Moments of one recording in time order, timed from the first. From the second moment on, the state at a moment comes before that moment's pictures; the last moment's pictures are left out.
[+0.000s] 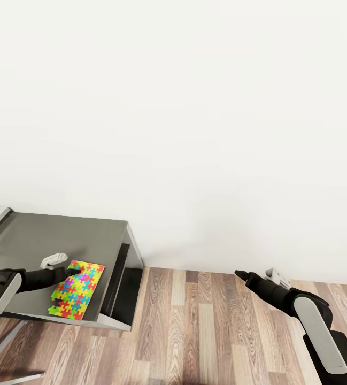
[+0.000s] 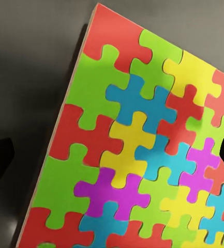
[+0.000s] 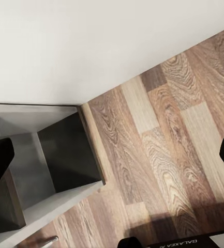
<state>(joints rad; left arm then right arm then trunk) -0.73 0.47 0.05 -0.65 0.28 0.70 -0.58 -0.29 -0.16 -0.07 -1.54 -1.00 0.79 -0.37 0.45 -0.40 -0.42</state>
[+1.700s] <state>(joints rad) -0.73 0.48 -0.01 -0.64 0.27 0.67 -0.72 -0.29 -0.16 -0.07 -1.54 -1.00 0.79 -0.37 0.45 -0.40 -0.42</state>
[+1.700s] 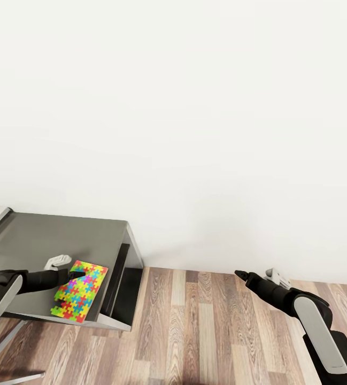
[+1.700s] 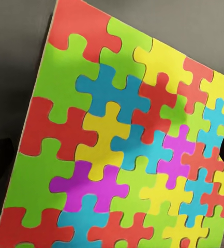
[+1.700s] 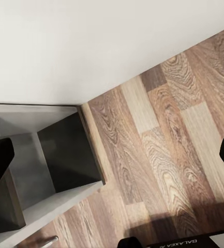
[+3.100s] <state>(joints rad) -0.73 0.41 -0.02 -0.65 0.27 0.68 -0.84 -0.29 -0.16 -0.07 -1.54 -1.00 0.79 -0.37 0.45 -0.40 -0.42</state>
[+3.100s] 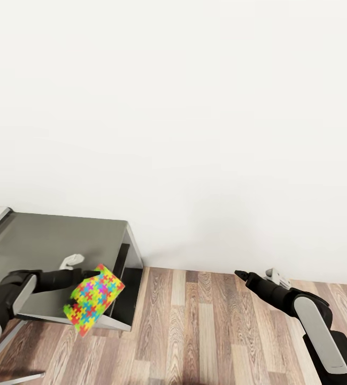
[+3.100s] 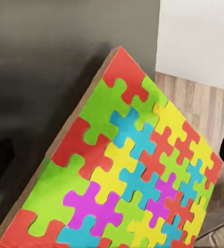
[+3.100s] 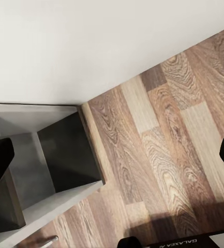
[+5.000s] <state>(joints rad) -0.73 0.52 0.20 -0.66 0.26 0.66 -1.21 -0.29 -0.16 -0.02 -1.54 -1.00 0.79 -0.37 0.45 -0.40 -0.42</state>
